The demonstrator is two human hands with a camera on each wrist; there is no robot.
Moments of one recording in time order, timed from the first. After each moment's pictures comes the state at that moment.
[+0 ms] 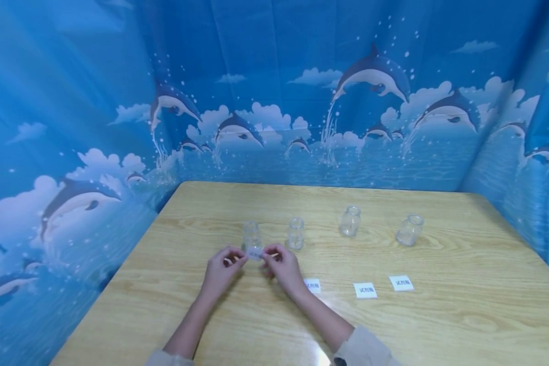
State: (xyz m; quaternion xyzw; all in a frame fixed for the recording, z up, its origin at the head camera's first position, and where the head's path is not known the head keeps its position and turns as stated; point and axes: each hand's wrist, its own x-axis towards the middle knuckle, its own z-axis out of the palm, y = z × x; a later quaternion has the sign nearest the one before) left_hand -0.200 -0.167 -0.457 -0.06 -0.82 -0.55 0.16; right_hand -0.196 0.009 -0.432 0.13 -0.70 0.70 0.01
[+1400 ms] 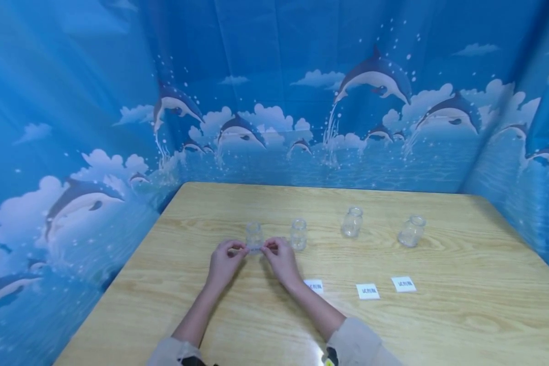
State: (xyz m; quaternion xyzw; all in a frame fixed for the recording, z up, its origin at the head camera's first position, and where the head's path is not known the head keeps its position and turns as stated) left_hand -0.221 -0.166 -0.458 -0.05 -0.82 -0.54 0.19; right_hand -0.230 -0.009 -0.458 0.13 -0.78 0.61 0.11
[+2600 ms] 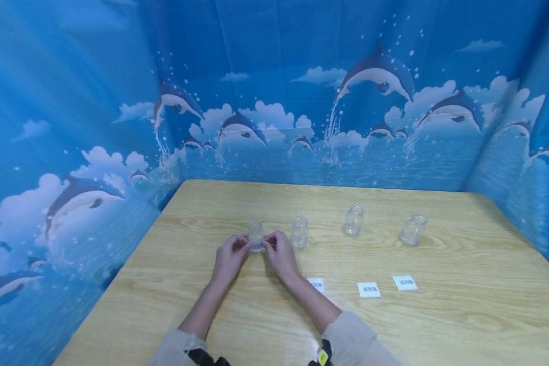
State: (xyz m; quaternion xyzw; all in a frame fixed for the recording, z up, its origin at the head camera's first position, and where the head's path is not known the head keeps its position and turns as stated) left_hand -0.231 -0.160 -0.461 -0.08 -0.81 -0.54 0.18; right_hand -0.241 -0.013 -0.463 0.16 -0.81 0.53 0.17
